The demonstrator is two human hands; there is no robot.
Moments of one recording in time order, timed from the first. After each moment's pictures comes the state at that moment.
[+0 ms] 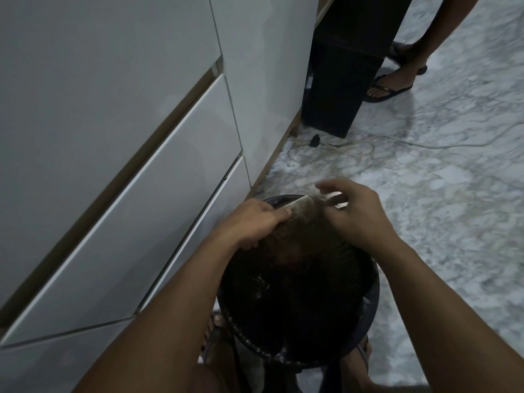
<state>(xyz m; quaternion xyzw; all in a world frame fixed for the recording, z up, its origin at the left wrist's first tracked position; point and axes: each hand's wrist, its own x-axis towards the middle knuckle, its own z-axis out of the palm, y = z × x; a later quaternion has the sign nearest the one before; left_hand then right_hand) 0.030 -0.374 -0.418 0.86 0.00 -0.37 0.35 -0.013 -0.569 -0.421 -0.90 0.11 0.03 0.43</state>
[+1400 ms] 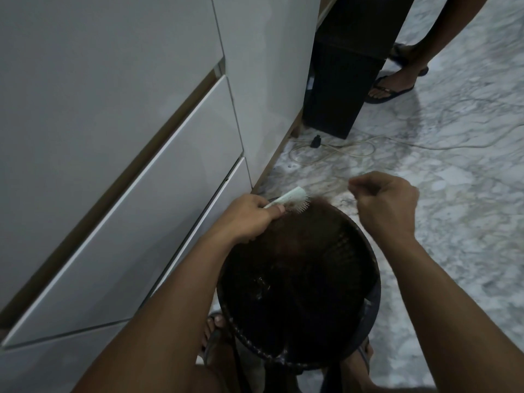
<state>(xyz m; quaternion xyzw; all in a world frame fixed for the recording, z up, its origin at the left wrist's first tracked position) 0.034 -0.366 -0.415 0.86 0.01 -0.32 0.39 -0.008 -0.586 -0.418 -0.86 0.25 -0.11 0.43</state>
